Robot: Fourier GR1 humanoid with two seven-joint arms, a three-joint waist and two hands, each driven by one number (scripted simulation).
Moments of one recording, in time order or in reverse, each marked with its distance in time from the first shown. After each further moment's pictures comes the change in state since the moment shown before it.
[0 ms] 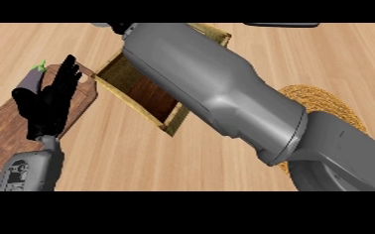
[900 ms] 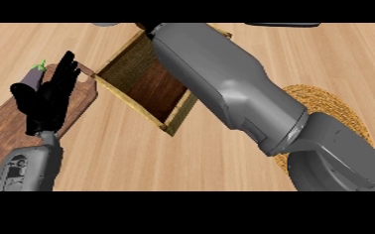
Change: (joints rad) left arm -0.030 0.010 0.015 0.031 0.004 -0.007 -0.011; right arm 0.064 0.004 -0.066 0.122 -0.022 0.184 -0.104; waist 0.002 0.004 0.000
